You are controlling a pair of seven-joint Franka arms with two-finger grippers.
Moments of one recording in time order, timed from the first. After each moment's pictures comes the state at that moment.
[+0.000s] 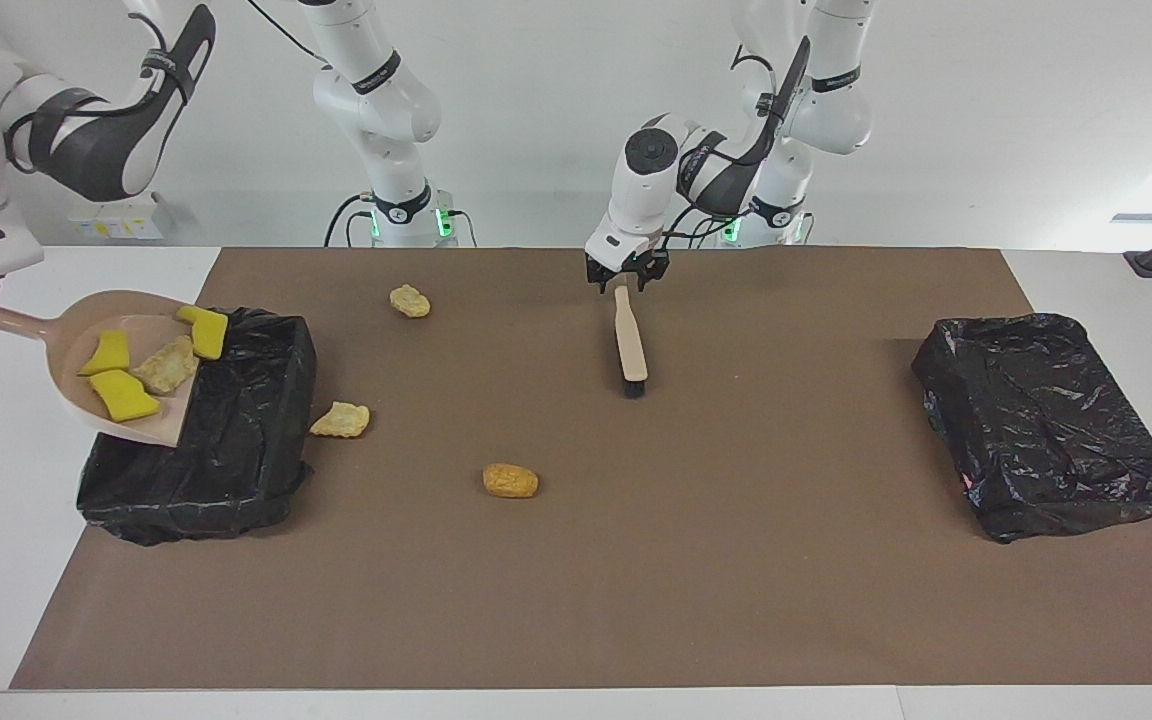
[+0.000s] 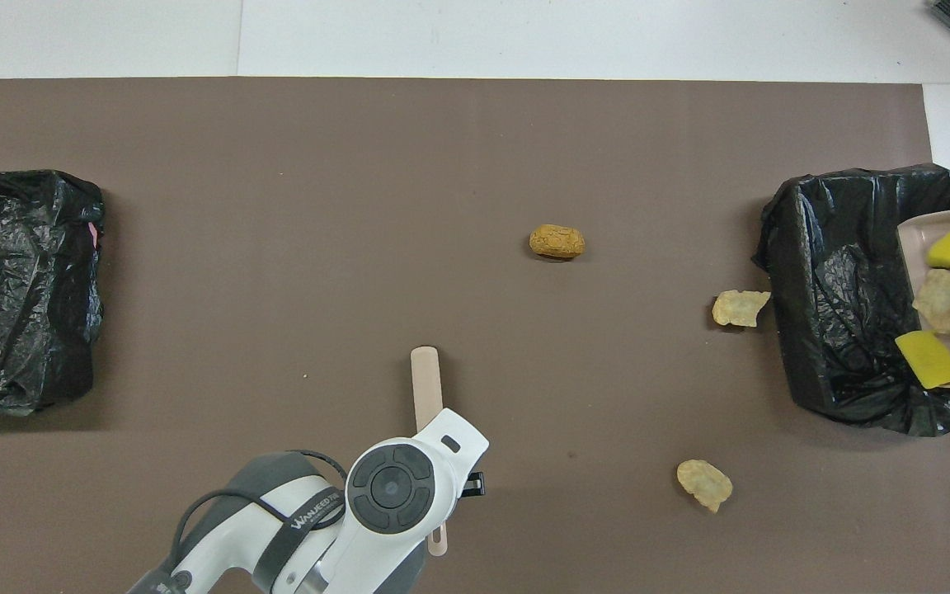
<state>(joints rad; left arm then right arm) -0.75 -0.04 -0.10 -2.35 -0.20 2.22 -0.76 -0.39 0.13 -0.01 -1.68 -0.59 2.04 -1.87</state>
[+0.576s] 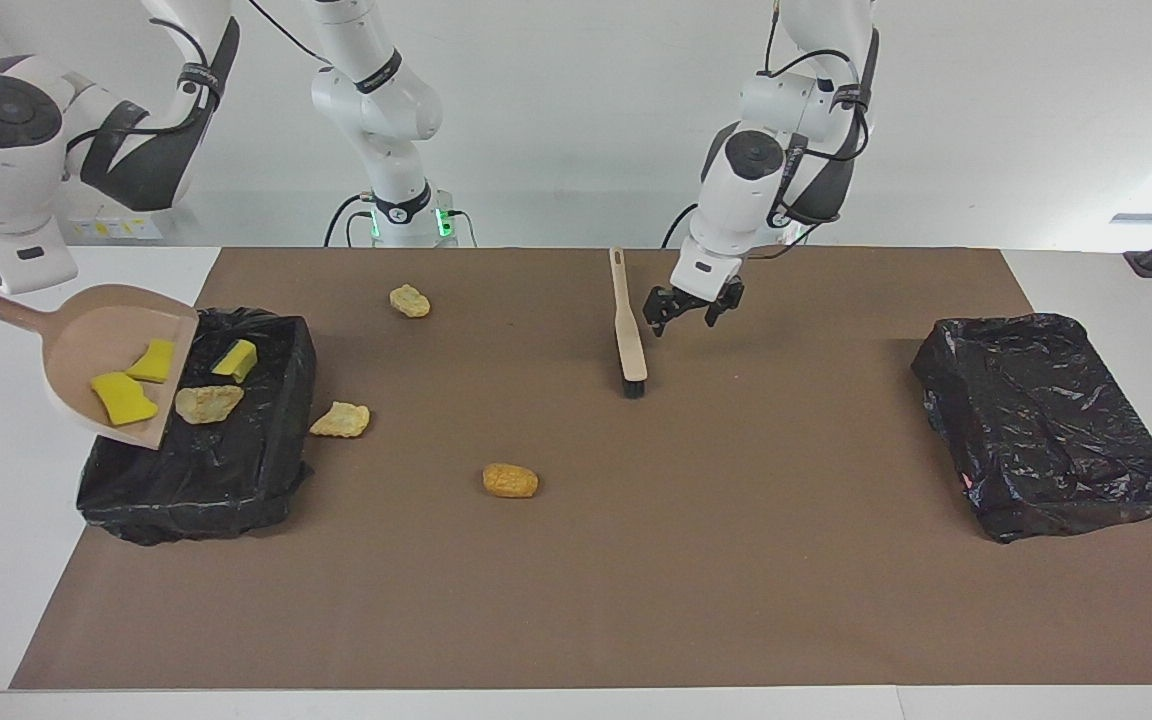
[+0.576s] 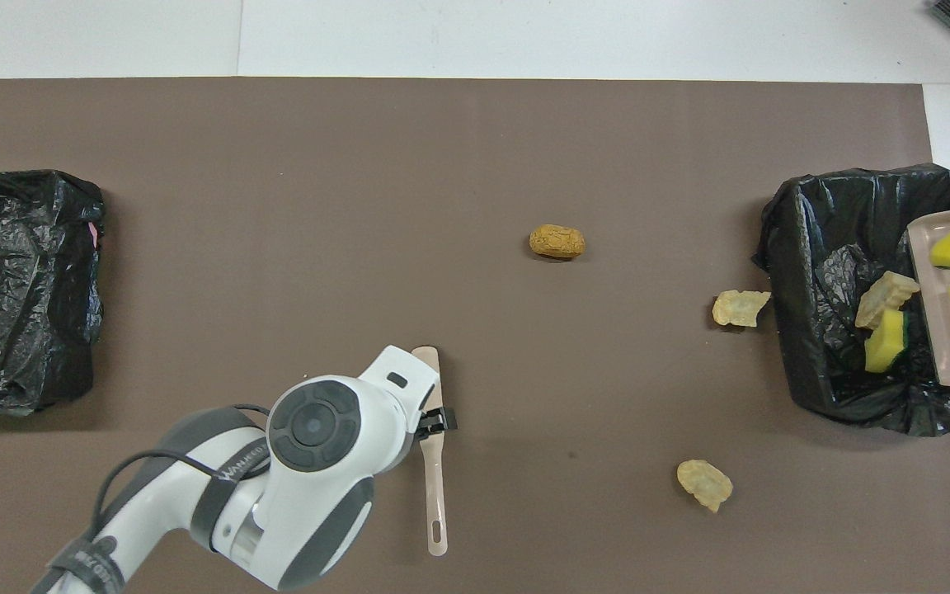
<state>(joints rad) -0.42 -0.07 -0.07 -2.22 -0.12 2.20 -0.63 -0.31 0.11 0.00 -1.68 -0.79 1.92 -1.74</state>
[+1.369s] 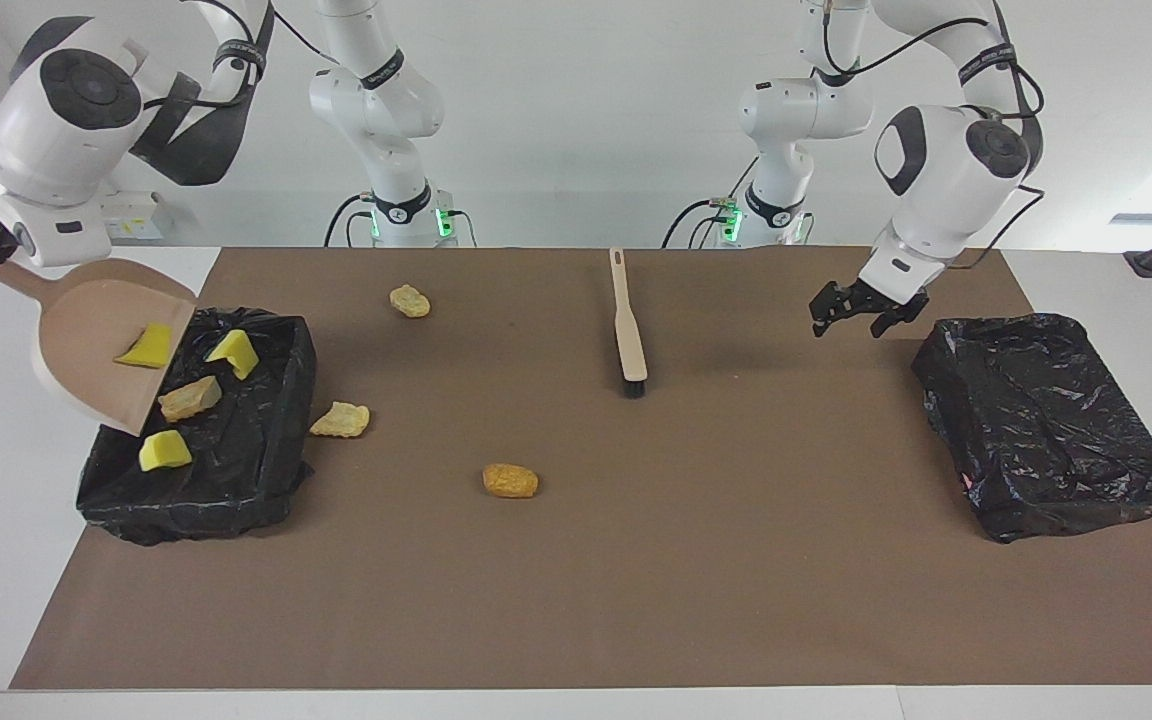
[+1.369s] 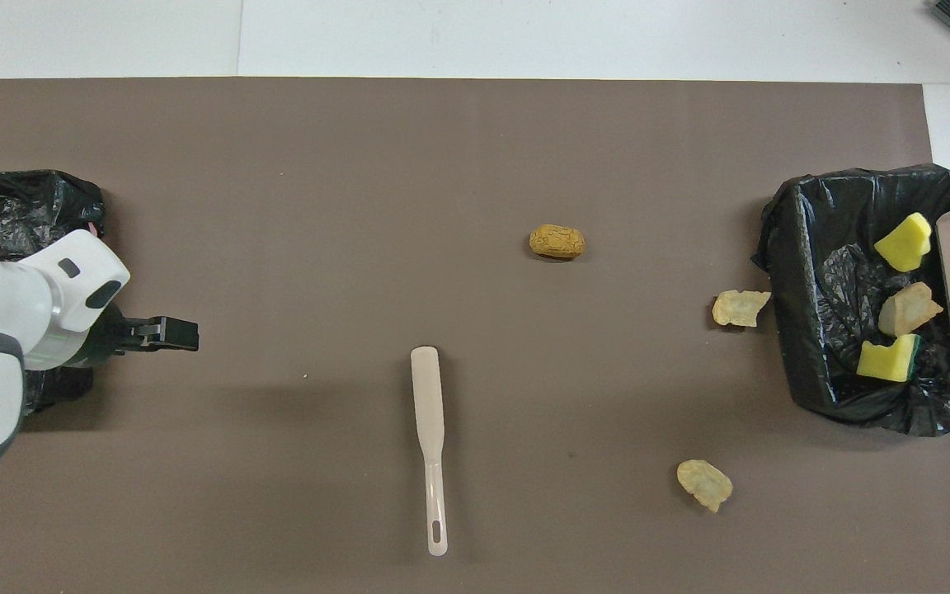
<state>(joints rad) 0.00 -0.13 -0.07 -2.08 -0.12 1.89 0.00 -0.19 0.03 0.01 -1.69 -0.94 1.79 -1.61</state>
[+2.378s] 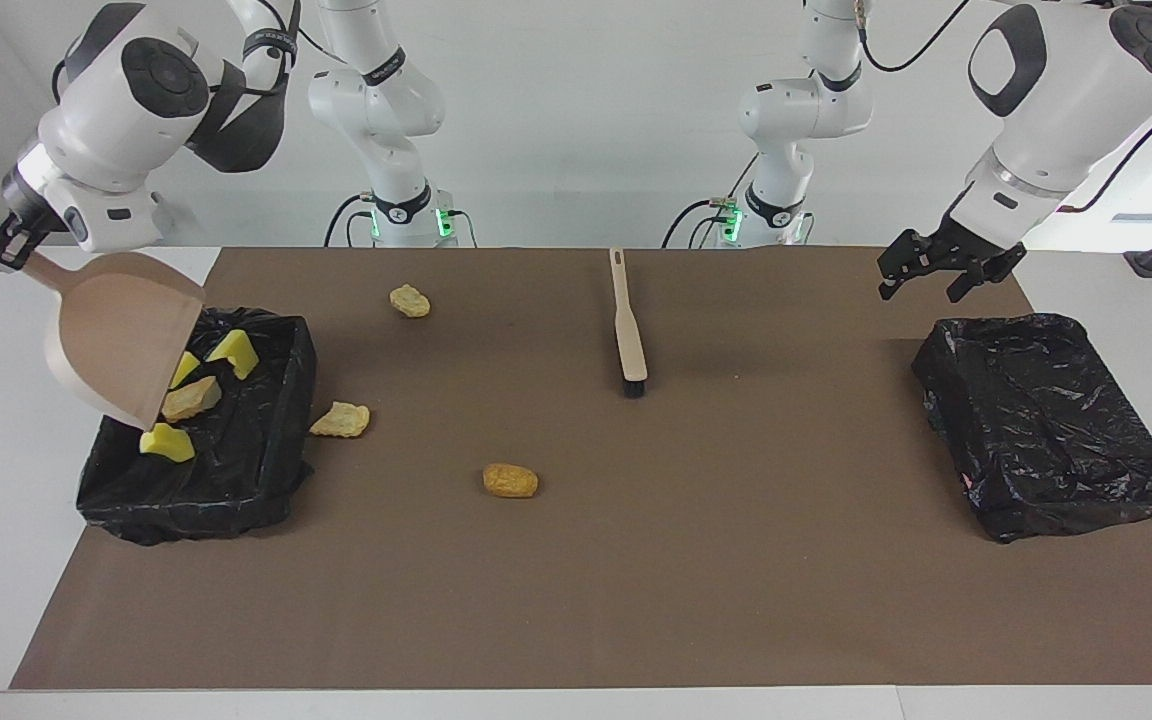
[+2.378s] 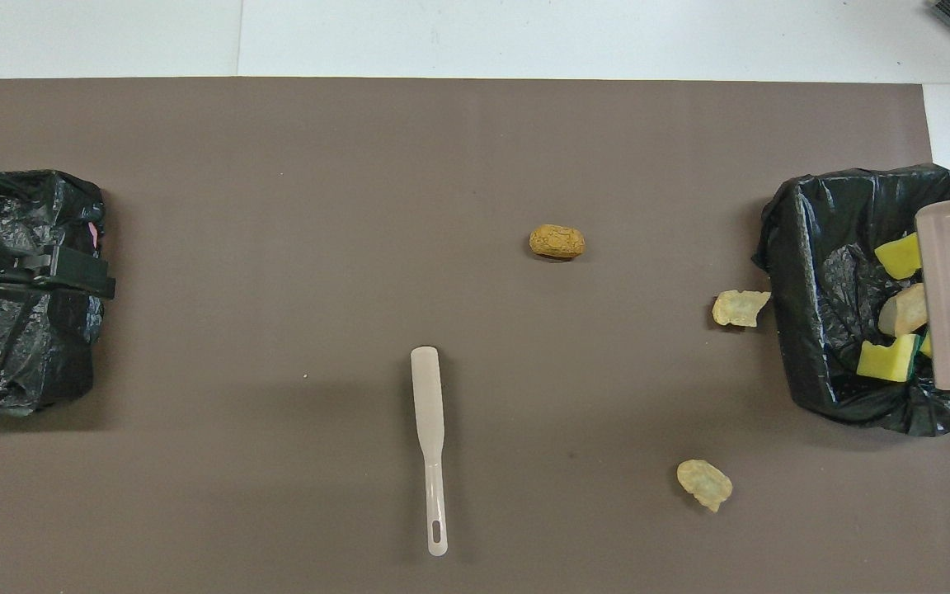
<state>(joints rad) 0.02 -0.03 -0.07 -1.67 -0.08 1.61 0.00 -0.15 -0.03 0.02 -1.75 -0.87 1.77 -1.55</state>
